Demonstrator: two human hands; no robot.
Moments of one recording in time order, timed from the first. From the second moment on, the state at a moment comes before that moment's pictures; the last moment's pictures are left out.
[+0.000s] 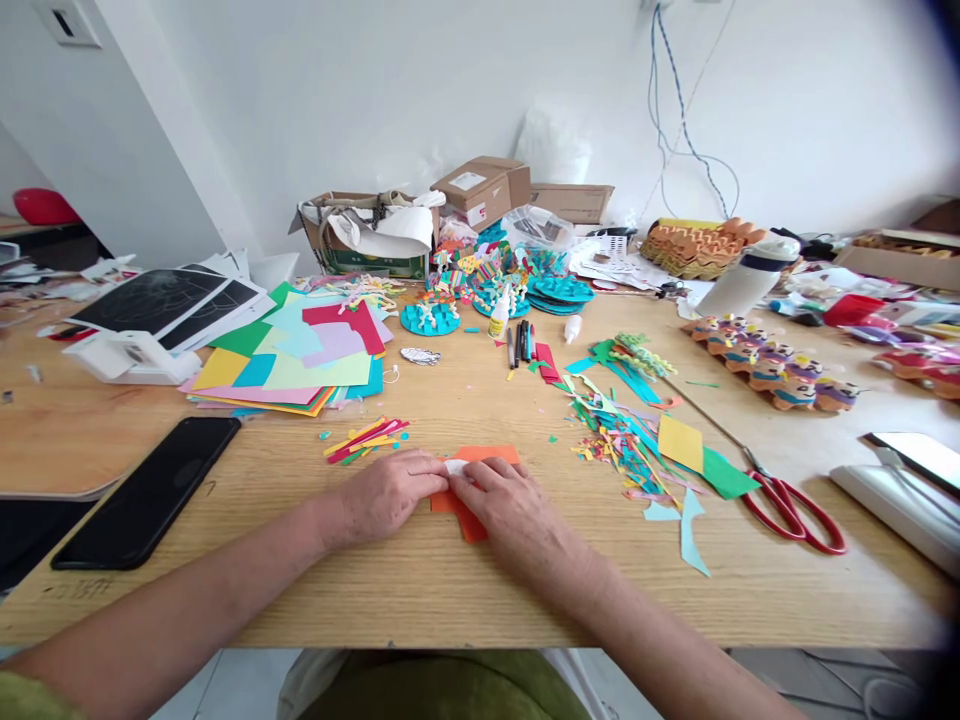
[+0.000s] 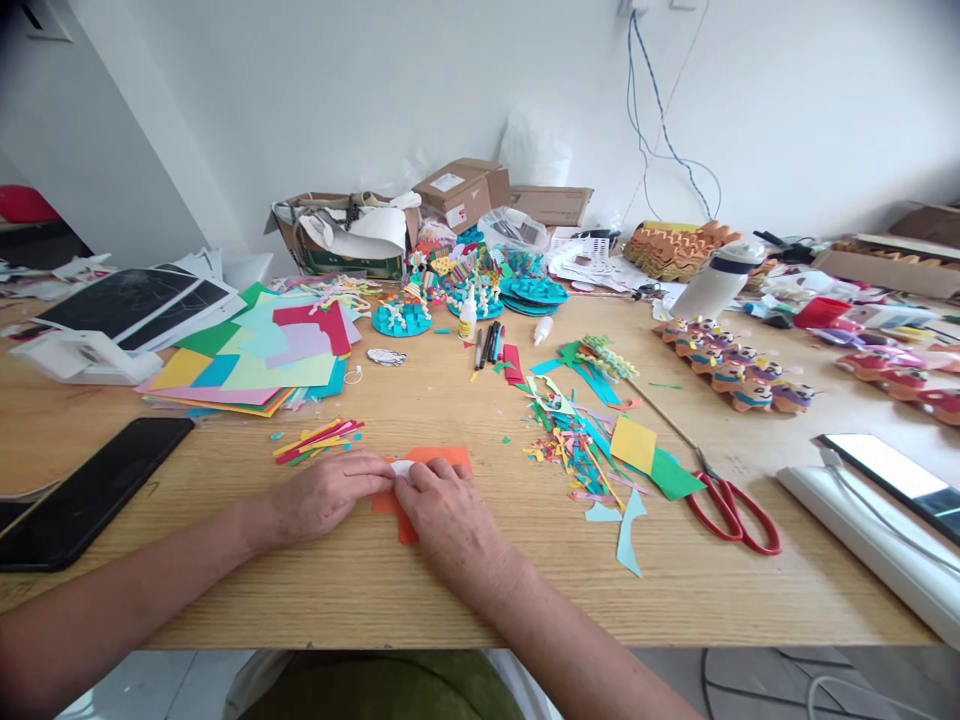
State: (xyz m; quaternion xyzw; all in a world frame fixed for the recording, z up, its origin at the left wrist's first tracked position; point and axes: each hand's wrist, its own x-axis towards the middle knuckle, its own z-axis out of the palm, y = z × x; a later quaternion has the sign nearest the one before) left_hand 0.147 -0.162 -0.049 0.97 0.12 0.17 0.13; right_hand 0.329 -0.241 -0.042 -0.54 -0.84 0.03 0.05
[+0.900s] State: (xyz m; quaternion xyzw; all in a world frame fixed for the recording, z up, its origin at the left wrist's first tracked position) left_hand 0.149 -0.160 -0.065 0.97 0.13 0.21 0.02; right_hand 0.521 -0.313 -0.015 -0.90 -0.43 -0.05 0.02
